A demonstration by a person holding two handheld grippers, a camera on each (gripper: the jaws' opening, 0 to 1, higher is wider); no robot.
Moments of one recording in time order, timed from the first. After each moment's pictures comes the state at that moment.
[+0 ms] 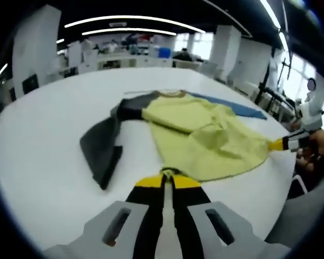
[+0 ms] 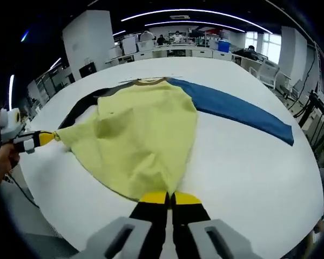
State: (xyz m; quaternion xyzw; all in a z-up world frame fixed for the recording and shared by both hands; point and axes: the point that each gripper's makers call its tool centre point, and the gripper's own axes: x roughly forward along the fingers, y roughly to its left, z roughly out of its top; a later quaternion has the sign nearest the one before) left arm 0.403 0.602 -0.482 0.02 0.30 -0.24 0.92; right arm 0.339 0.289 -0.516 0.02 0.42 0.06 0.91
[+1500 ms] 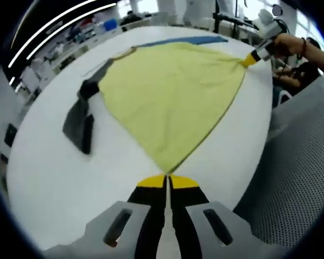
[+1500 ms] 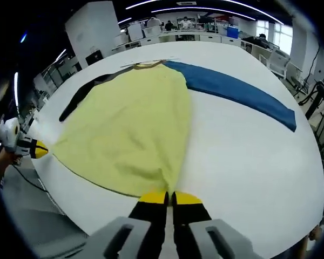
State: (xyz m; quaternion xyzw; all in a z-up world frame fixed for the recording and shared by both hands) left arm 0.307 0.621 -0.521 0.21 0.41 -0.33 0.82; right arm 0.304 0.257 -0.537 0.02 0.48 0.11 0.87
